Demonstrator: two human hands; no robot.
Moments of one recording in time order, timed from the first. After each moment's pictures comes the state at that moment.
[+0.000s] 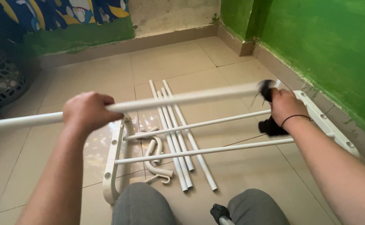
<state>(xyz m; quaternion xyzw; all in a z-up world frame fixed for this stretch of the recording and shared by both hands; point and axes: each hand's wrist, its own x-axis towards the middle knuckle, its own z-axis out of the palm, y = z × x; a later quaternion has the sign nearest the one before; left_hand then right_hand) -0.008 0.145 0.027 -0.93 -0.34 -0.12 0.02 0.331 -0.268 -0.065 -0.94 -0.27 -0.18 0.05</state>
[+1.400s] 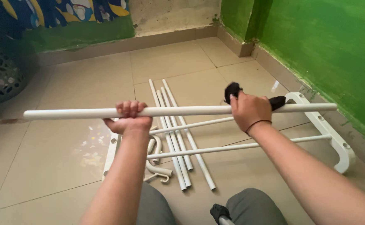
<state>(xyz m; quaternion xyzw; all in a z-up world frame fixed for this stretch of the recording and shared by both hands) 0.082 0.103 -0.070 -0.06 0.00 0.46 0.89 0.238 -0.184 -0.034 -0.90 -0.33 -0.24 0.14</state>
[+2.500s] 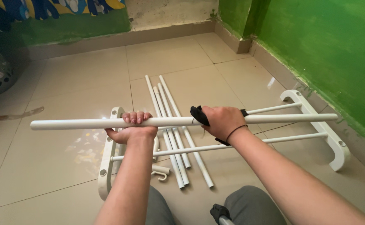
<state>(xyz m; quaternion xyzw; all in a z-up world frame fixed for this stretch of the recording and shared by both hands) 0.067 0.072 -0.071 -0.13 0.15 0.46 0.87 0.198 -0.139 -0.053 -0.86 -0.47 -0.17 0.08</state>
